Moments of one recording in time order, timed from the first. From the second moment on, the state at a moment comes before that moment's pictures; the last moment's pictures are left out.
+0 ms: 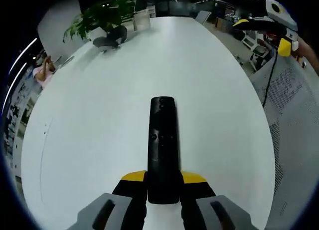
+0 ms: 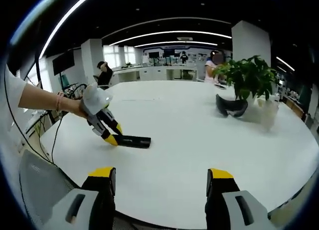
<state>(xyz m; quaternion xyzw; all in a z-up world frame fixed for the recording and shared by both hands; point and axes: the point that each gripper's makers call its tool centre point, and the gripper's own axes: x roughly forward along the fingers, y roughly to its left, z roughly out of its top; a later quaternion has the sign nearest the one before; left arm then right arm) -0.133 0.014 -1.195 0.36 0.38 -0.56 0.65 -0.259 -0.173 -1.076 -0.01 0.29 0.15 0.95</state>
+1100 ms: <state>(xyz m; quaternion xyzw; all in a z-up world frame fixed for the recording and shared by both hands) -0.213 0.026 -1.191 0.39 0.37 -0.56 0.63 -0.259 -0.149 -1.087 -0.04 0.31 0.22 0.92</state>
